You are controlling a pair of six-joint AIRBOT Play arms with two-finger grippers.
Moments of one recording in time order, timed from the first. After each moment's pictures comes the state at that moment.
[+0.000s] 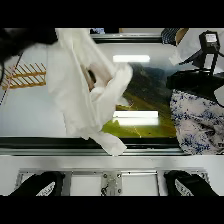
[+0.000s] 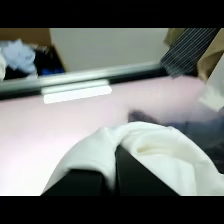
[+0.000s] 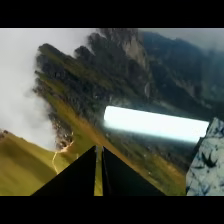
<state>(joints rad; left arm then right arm) -0.26 -1.06 1.59 1.39 -0.81 -1.53 0.14 -0.95 1.21 -1.45 0.95 1.55</state>
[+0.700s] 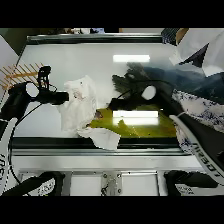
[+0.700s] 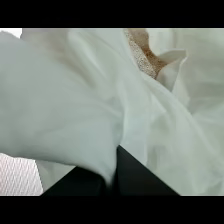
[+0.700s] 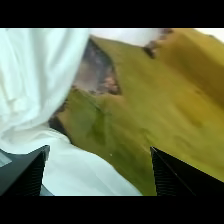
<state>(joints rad) -0.02 -1.26 1.10 1.39 -0.99 -1.56 0.49 -1.52 1.21 -0.85 0.83 1.52</state>
